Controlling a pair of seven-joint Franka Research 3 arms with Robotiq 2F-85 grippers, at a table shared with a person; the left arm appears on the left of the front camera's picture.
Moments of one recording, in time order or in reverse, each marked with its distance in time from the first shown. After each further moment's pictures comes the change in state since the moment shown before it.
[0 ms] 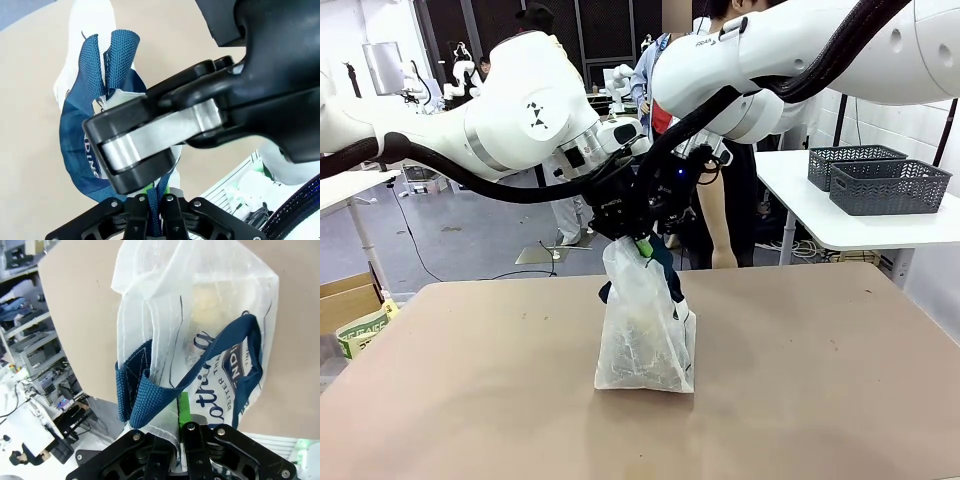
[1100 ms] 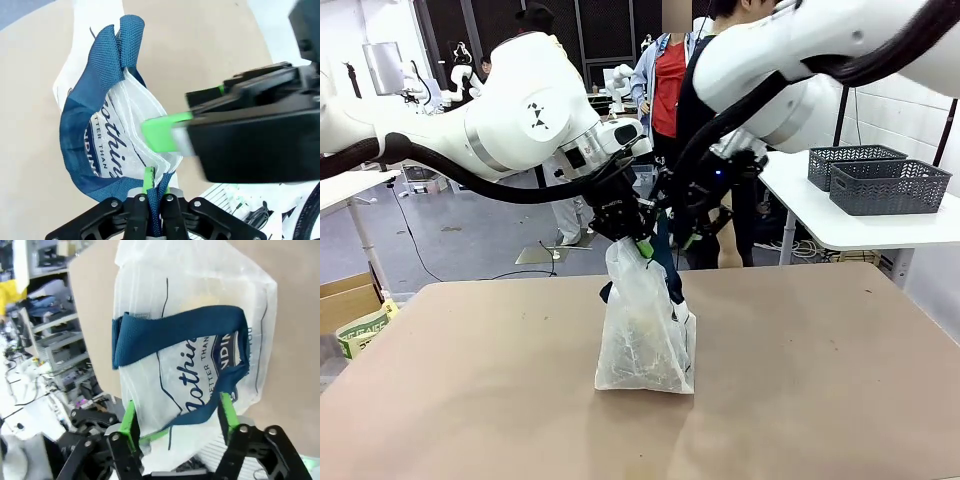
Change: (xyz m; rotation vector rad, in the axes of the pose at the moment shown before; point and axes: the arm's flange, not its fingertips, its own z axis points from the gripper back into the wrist) left arm 0.000 -0.001 -0.001 -0.001 0.003 -0.001; right arm -0.027 -0.061 0.032 0.182 -0.104 0.033
